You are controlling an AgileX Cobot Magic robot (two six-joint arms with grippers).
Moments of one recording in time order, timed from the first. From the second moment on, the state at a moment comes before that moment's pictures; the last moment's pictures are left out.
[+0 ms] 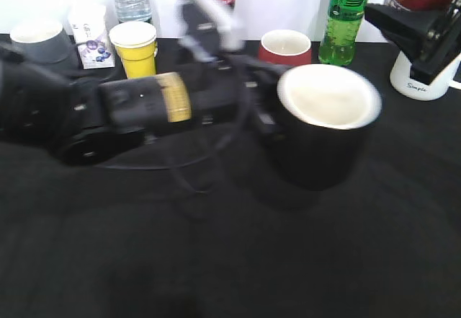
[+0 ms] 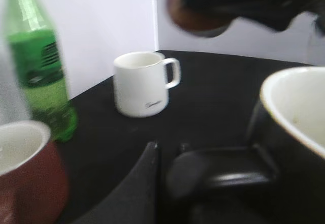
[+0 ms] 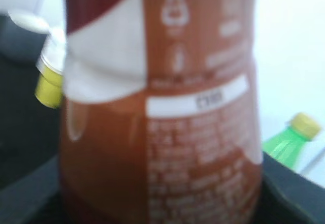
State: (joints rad) left arm -0.71 1.87 -0.96 0.62 -0.81 -0.33; right arm -0.01 1.44 -0.65 -0.97 -1.02 0.20
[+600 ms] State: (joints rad) left arm -0.75 1.87 -1.01 0.60 -0.78 -0.39; right arm -0.01 1.46 -0.65 -0.99 -1.00 -0.56
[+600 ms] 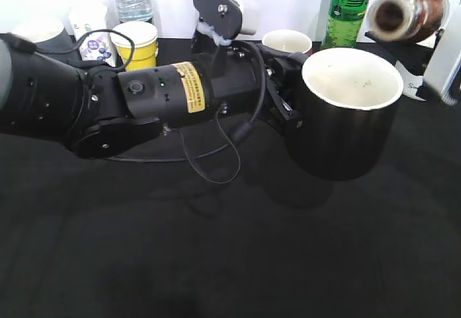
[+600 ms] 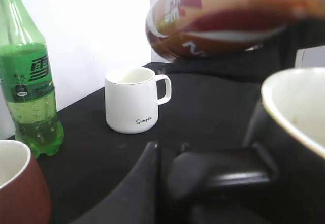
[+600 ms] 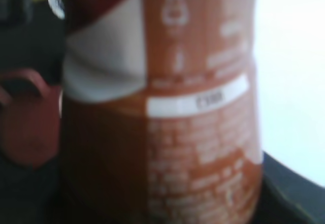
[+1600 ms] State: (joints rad) left arm -0.75 1.87 -1.01 0.60 -0.78 -0.39; right arm -0.01 1.46 -0.65 -0.94 -1.00 -0.83
